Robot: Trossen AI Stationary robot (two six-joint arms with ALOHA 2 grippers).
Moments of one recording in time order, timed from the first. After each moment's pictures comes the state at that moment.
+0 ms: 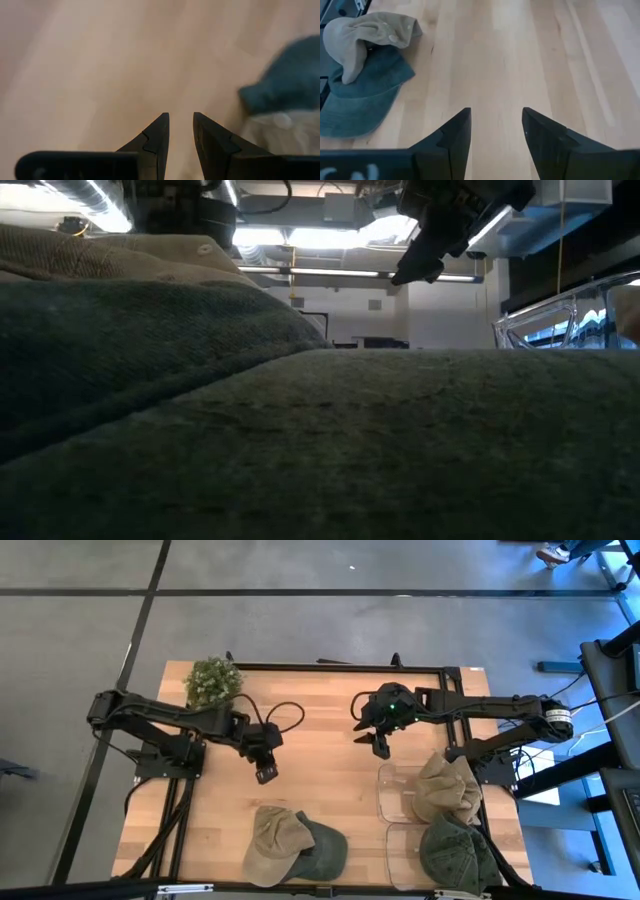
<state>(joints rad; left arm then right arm) -0.05 1.29 0.93 -0.73 0.06 -0.58 -0.18 1.31 0.99 -0.44 -0.23 -0.03</state>
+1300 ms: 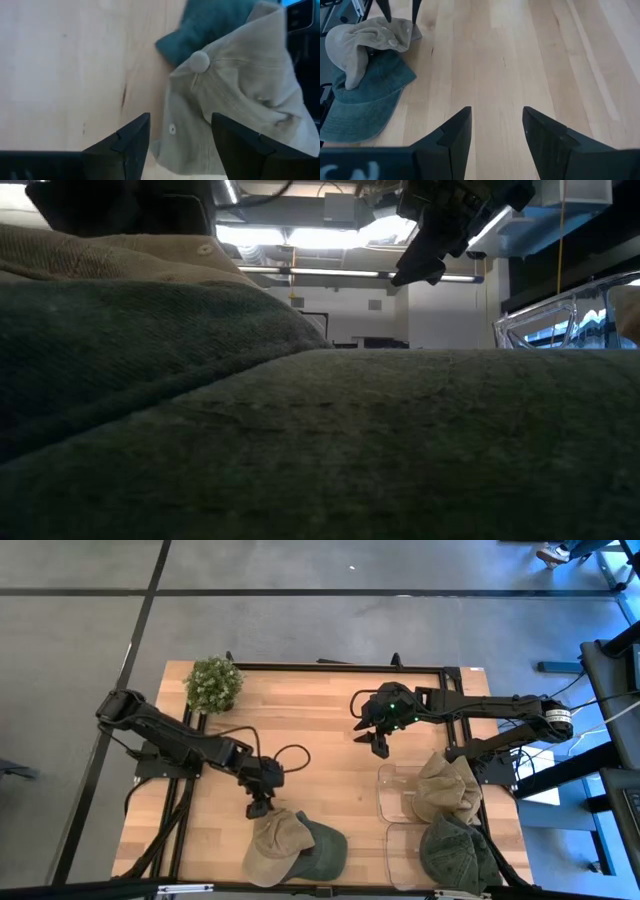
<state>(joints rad) -0.29 1.38 0.82 -0.44 0.22 -0.52 -0.19 1.31 0.99 -0.44 -0.23 0.02</state>
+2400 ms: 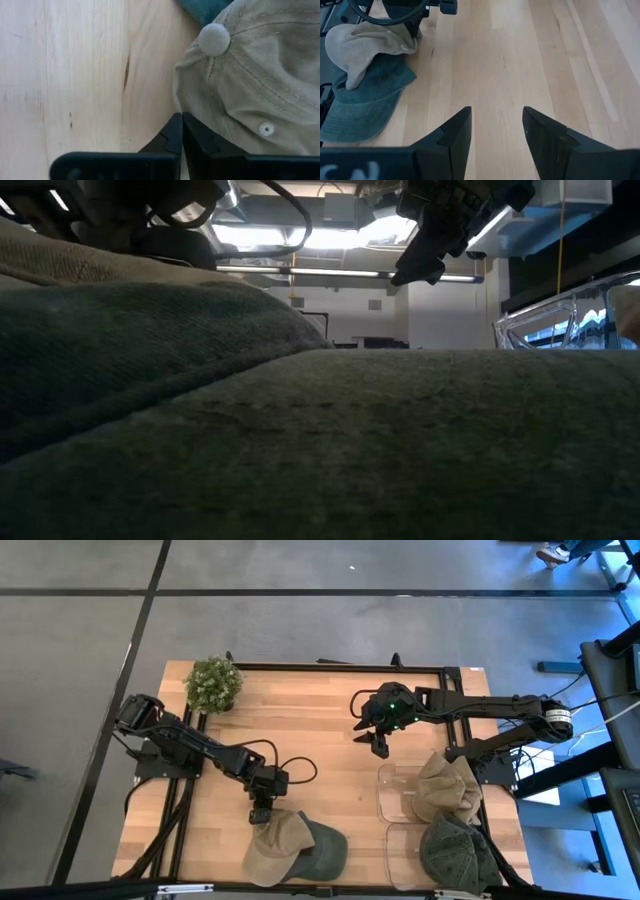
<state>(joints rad) -0.30 1.57 0.82 -0.42 0.27 -0.48 -0.19 1.31 0.99 -0.43 -0.23 0.02</state>
